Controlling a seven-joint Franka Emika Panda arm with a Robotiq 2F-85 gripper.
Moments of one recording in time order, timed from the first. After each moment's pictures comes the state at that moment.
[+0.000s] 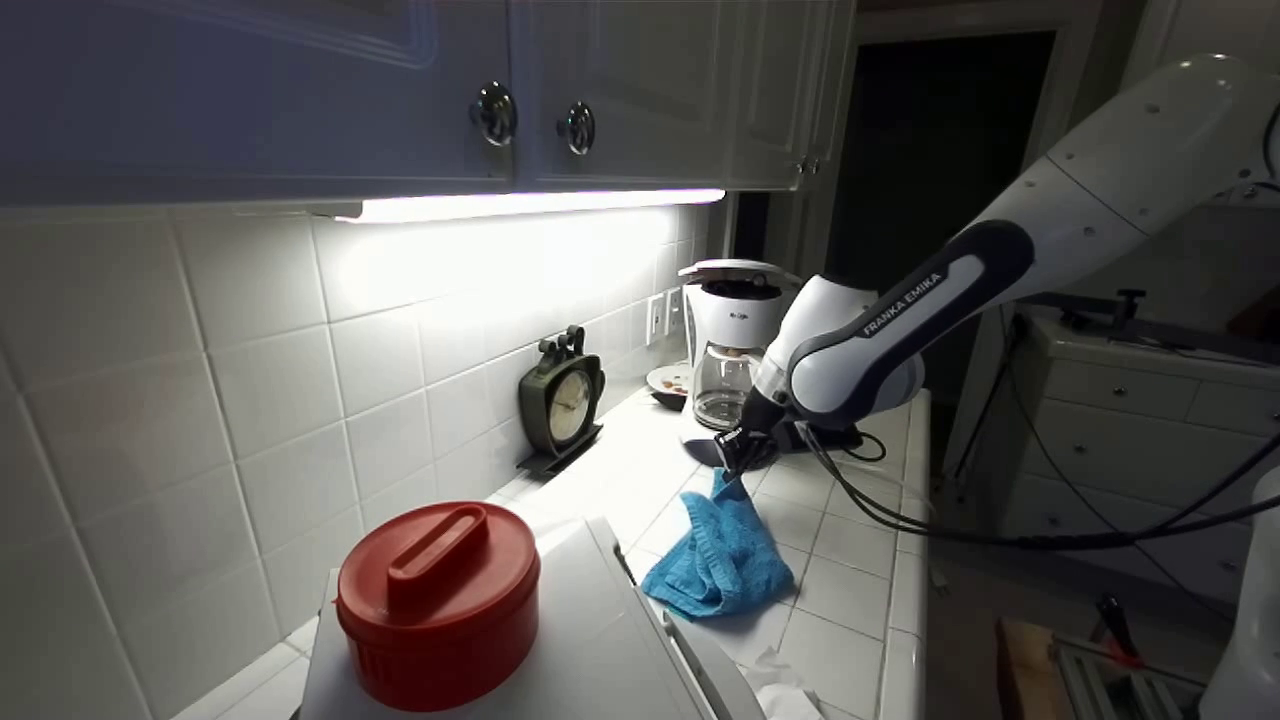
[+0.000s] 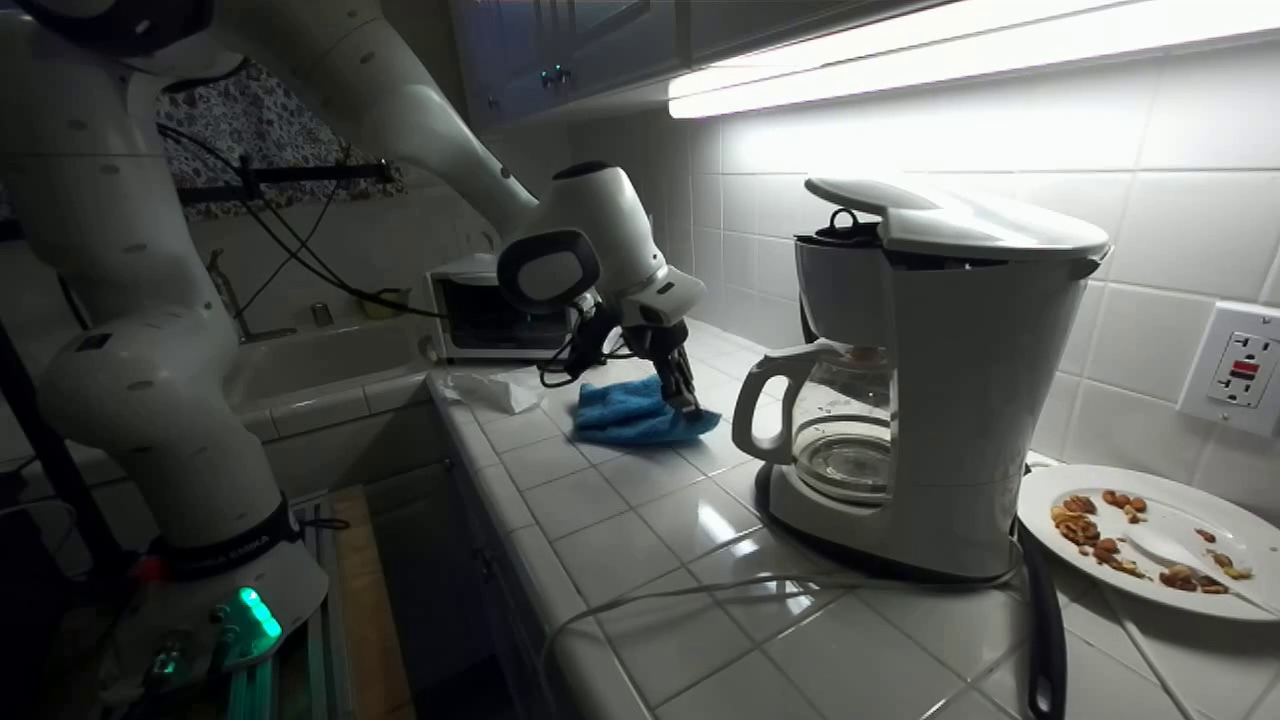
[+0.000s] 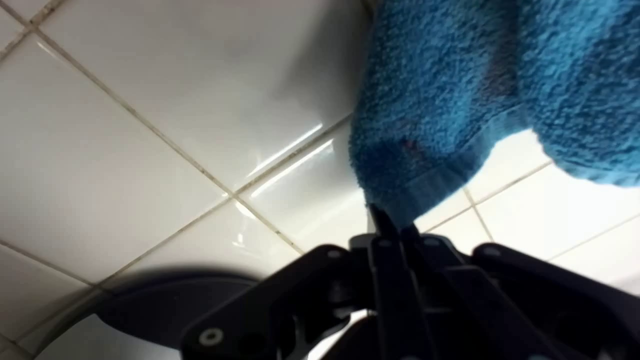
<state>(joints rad) -0.12 0.05 -0.18 -2.43 0.15 2.86 0.22</state>
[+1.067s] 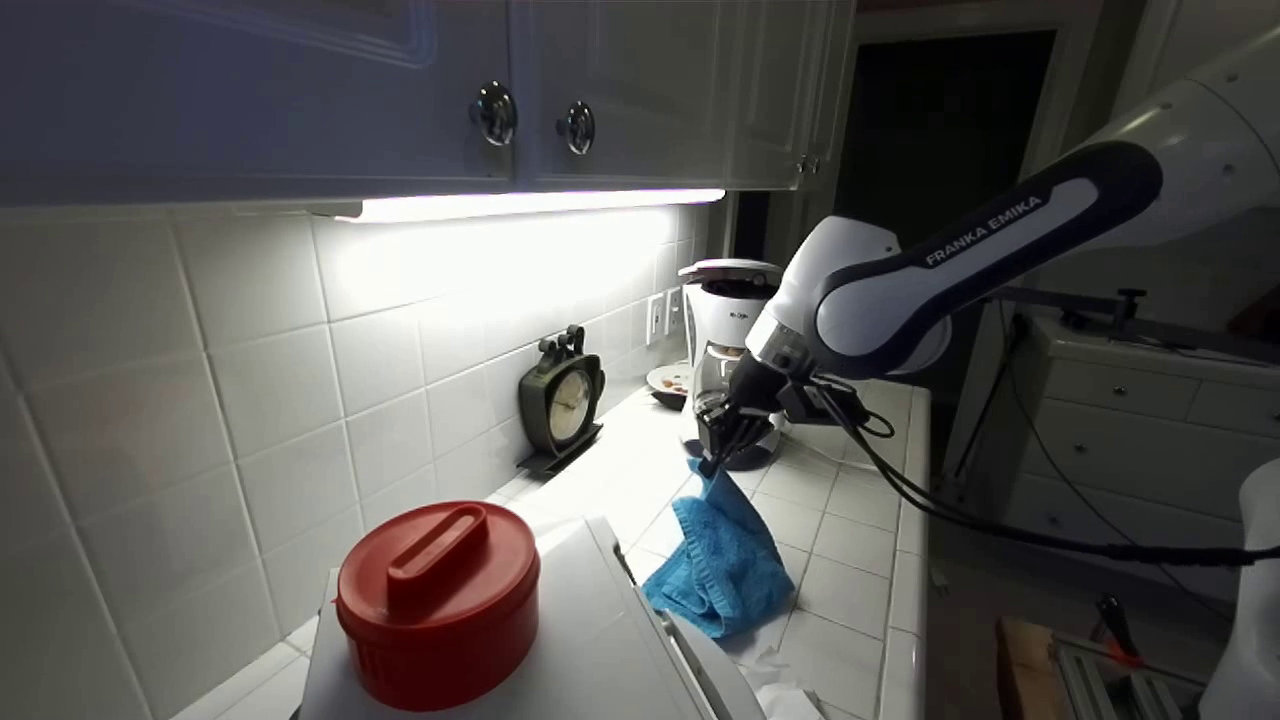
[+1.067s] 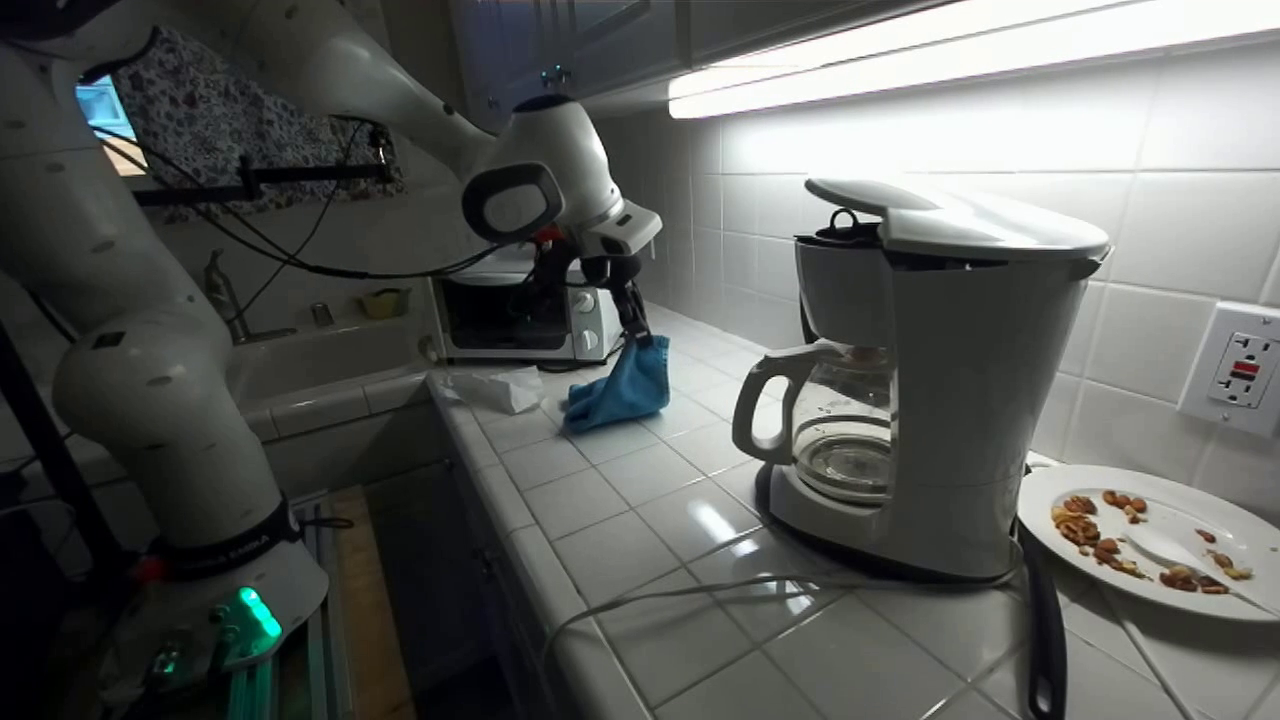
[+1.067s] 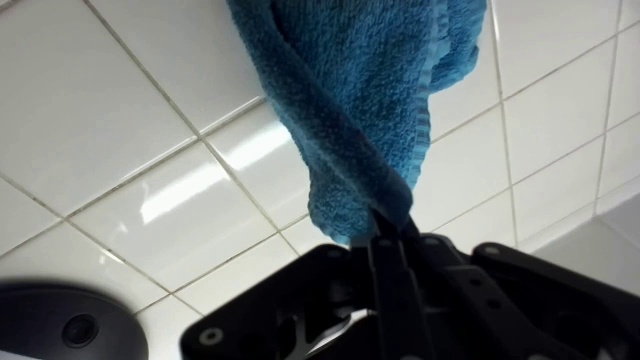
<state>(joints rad) -0.02 -0.15 -0.10 -2.46 0.28 2.69 0.18</state>
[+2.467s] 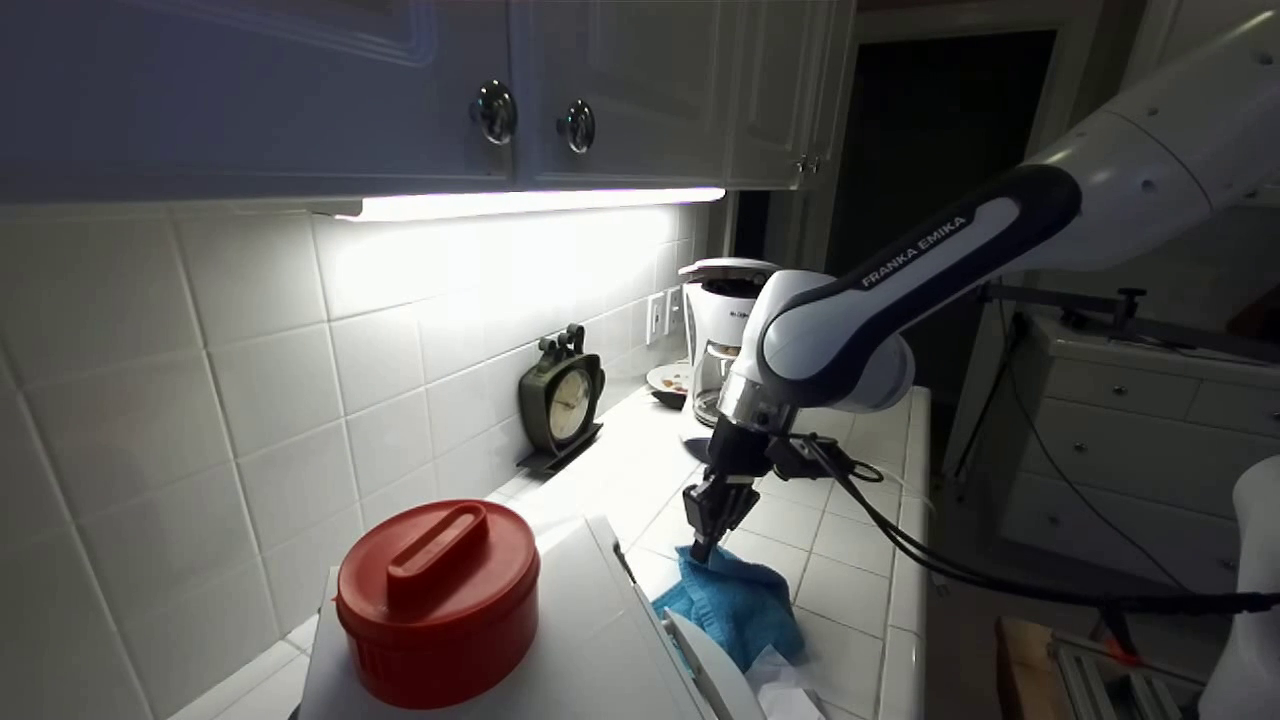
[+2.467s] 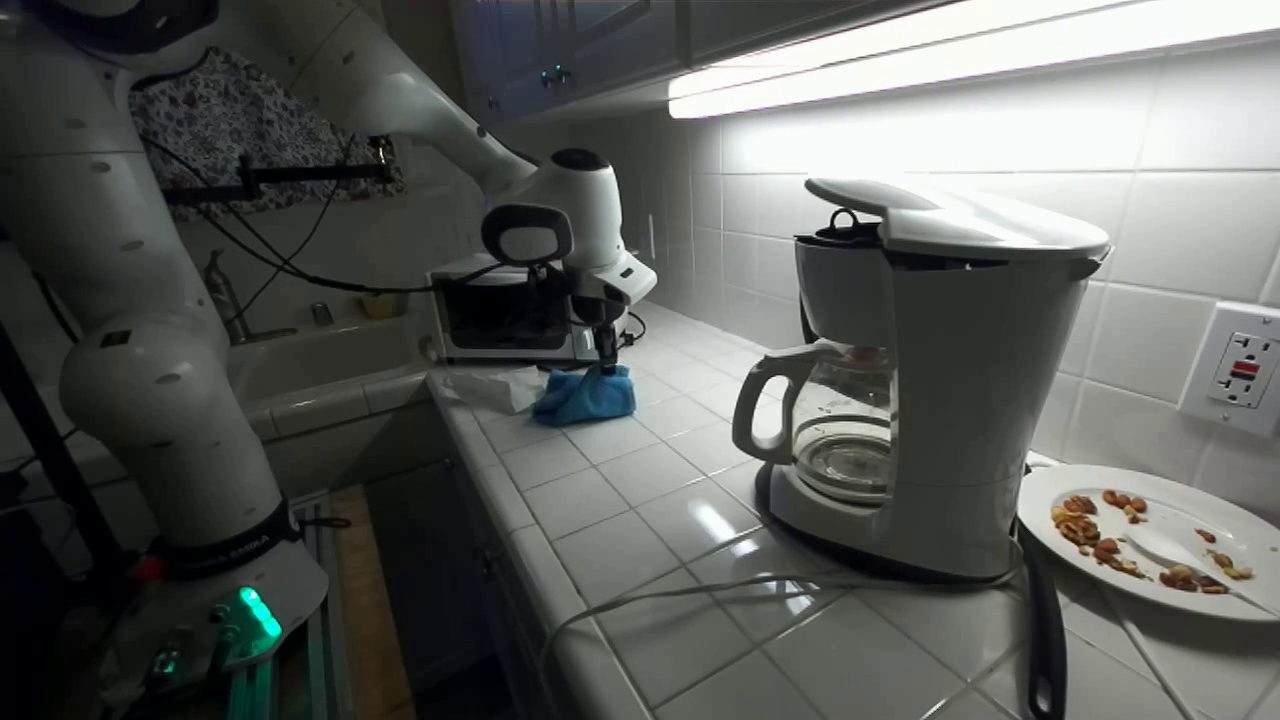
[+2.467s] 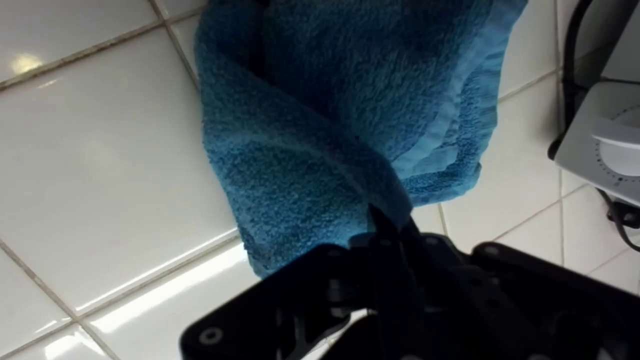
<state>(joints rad) 0.02 -0.01 -0.05 -2.41 0.51 2.52 -0.02</state>
